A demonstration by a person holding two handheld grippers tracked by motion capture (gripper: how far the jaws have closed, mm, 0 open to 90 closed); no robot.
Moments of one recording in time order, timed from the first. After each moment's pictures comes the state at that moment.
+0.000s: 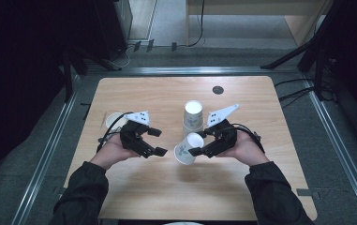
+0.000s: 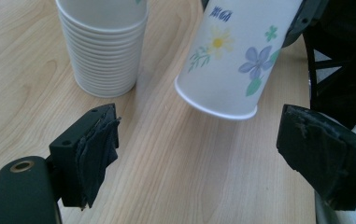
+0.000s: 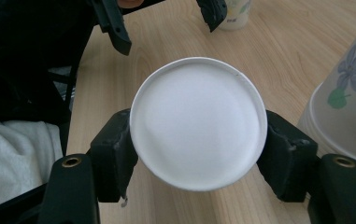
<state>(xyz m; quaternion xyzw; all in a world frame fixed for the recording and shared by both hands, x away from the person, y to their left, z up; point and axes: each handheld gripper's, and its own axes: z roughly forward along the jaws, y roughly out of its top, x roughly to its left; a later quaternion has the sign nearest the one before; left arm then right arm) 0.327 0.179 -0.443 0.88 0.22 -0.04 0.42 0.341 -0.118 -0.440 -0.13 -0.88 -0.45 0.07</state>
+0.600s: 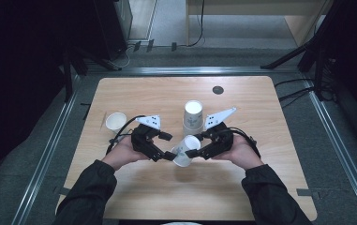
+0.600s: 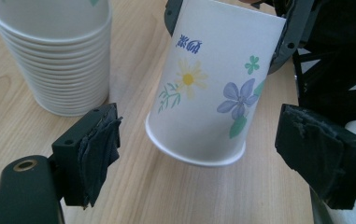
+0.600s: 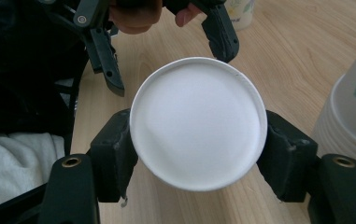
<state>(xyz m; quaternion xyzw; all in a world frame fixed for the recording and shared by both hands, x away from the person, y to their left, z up) 0.330 0.153 -0.458 0.88 0.19 -0.07 0.43 0.340 -0.112 -0.454 -0.15 -0.87 -0.46 0.09</state>
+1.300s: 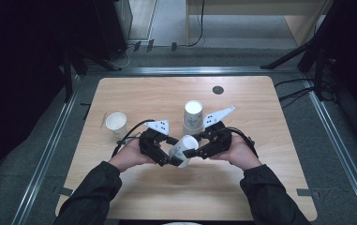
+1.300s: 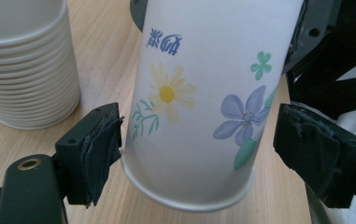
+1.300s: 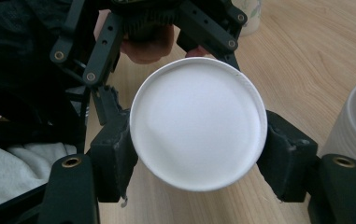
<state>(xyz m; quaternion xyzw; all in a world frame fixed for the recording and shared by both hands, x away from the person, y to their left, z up) 0.327 0.132 -0.469 0.89 0.16 -0.09 0.42 0.339 -0.107 -0.451 -0.16 -0.86 -0.47 0.11</state>
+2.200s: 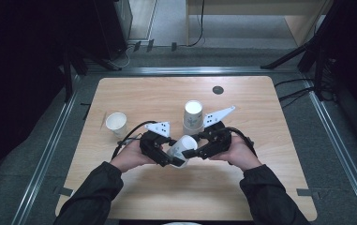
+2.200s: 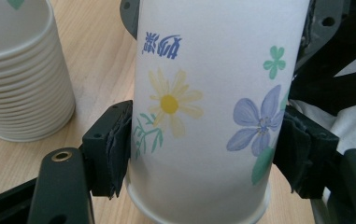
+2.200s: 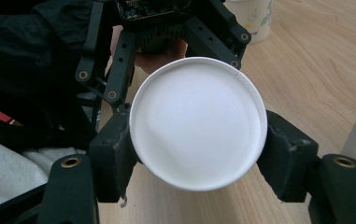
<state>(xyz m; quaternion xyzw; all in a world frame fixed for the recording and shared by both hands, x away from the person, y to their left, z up) 0.324 0.131 -0.469 0.89 0.13 -0.08 0.43 0.337 -0.106 -0.448 -0.15 -0.85 -0.48 0.12</state>
